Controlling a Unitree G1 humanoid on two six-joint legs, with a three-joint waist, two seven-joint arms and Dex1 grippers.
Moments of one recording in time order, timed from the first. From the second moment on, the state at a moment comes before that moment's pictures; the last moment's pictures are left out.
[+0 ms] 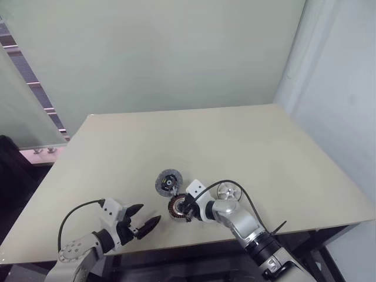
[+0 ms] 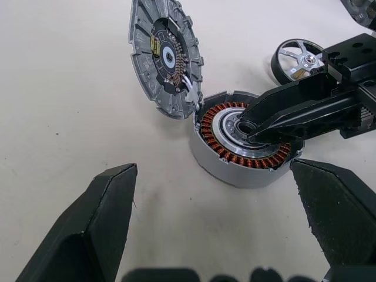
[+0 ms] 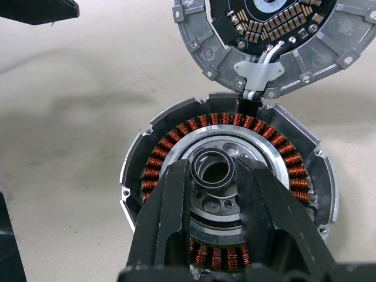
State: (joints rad) left arm 0.27 0.51 0.18 -0.16 -0.43 0.31 -0.78; right arm -0.42 0.03 0.47 0.34 -0.01 0.49 0.57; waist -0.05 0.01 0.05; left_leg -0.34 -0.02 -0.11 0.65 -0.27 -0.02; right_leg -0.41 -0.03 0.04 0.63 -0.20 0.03
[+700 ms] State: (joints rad) left arm 0.27 0.51 0.17 -0.16 -0.42 0.31 -0.79; right arm -0.42 0.02 0.46 0.30 -0.01 0.52 0.57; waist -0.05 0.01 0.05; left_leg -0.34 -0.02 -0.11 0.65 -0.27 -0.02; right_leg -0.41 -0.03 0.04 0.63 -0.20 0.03
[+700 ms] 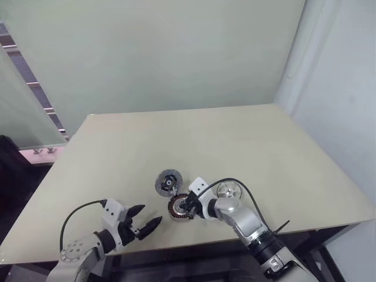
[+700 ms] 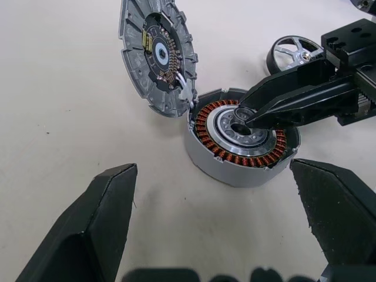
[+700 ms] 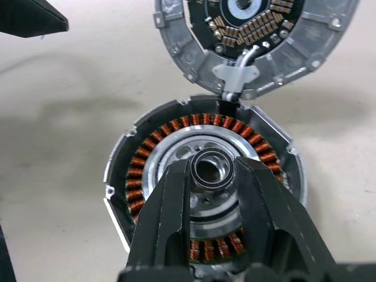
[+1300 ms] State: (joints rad) left arm 0.27 0.51 0.17 -0.16 -0.42 0.31 -0.79; right arm -0.42 0.02 0.48 0.31 -0.01 0.52 0.57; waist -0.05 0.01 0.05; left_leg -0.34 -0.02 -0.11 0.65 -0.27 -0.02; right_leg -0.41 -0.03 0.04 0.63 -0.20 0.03
